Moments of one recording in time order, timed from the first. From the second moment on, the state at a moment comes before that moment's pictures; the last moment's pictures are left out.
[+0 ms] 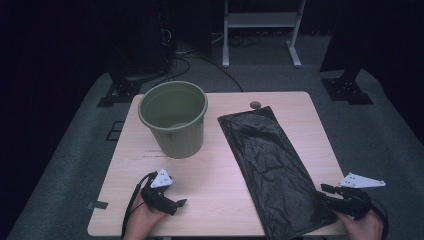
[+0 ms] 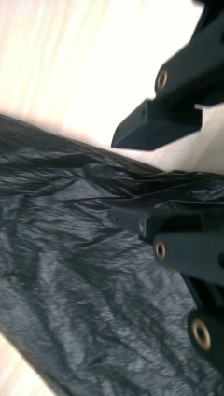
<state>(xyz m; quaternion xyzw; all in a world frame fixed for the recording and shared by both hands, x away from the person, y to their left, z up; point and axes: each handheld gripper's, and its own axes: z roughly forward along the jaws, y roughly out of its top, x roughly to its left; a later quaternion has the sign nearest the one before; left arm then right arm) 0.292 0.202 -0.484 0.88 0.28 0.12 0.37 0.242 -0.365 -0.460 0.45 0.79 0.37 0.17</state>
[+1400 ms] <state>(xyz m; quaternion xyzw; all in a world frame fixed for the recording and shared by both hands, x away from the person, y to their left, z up) 0.291 0.202 -0.476 0.87 0.30 0.13 0.37 0.320 -0.283 -0.487 0.41 0.83 0.34 0.17</state>
